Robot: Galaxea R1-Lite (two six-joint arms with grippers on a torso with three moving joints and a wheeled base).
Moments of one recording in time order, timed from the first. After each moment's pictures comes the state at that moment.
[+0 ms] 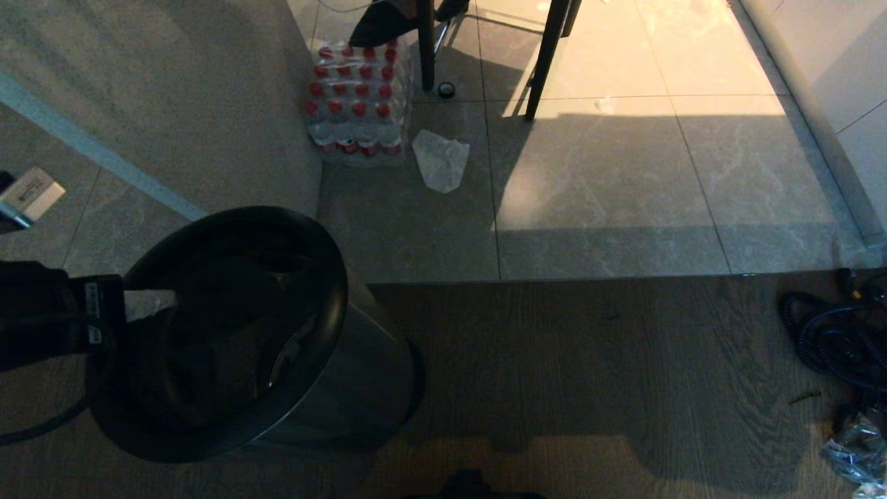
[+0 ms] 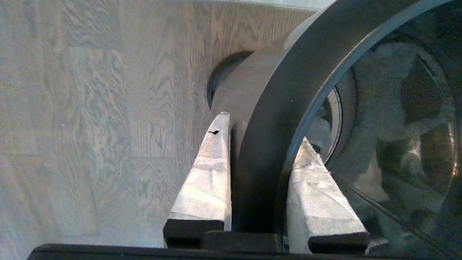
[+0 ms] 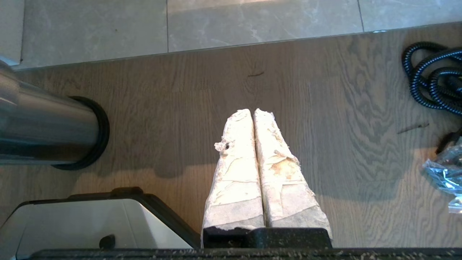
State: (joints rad) left arm -0.08 1.13 -0.94 0.28 -0.06 -0.13; right arm -0.01 0.00 -0.02 0.06 -0.01 0.06
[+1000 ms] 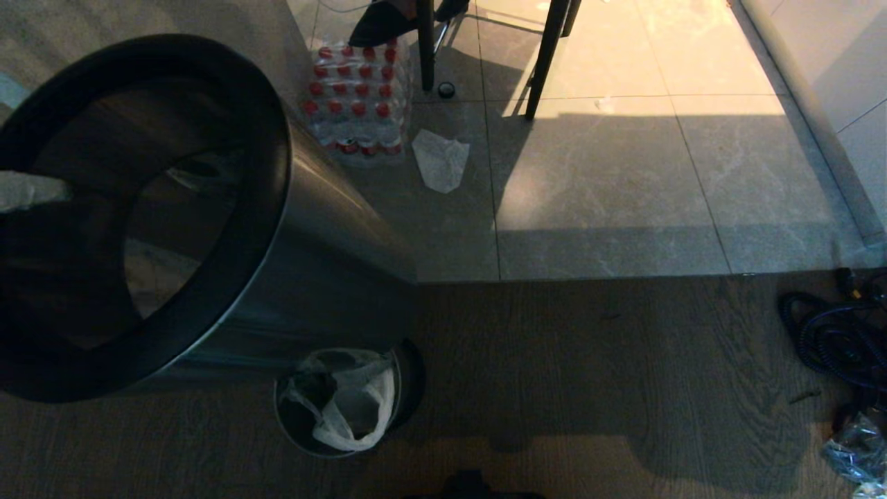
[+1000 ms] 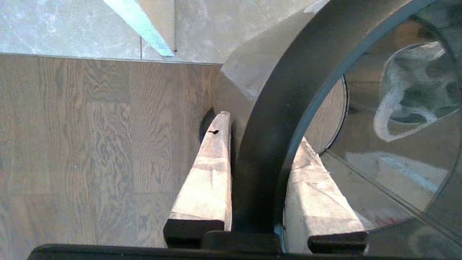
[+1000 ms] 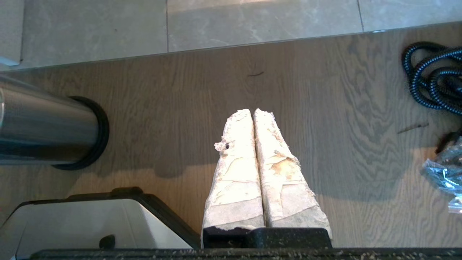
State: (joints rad) left arm -0.11 1.08 -1.39 0.61 -0.06 -0.14; right arm -0.01 0.00 -0.02 0.06 -0.01 0.06
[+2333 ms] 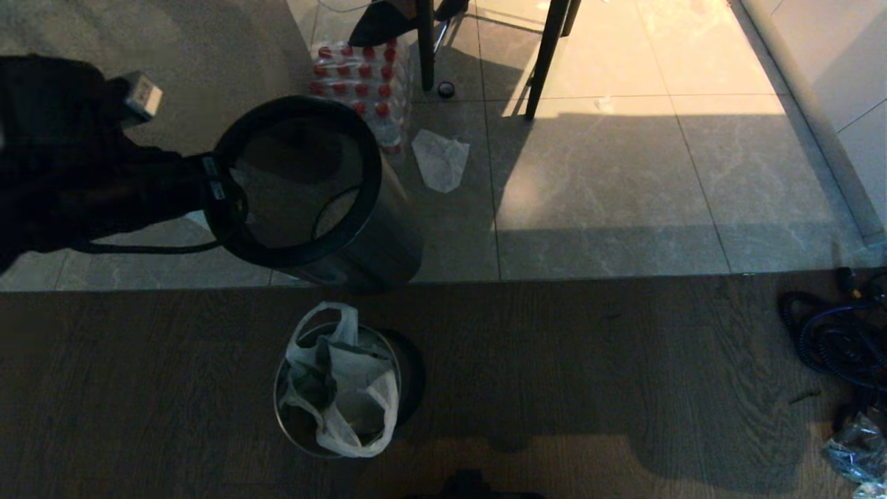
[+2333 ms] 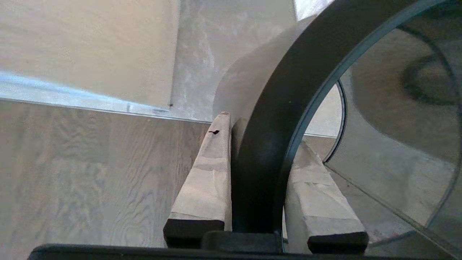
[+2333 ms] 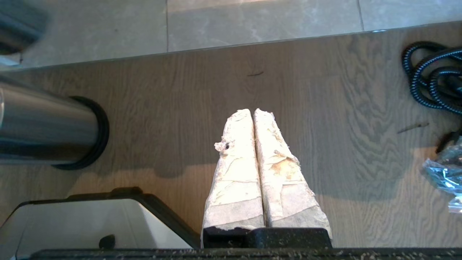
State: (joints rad) left arm -0.10 1.57 -1.17 -0.22 0.02 -0.19; right arm -0.01 0.00 -0.02 0.06 -0.01 0.06
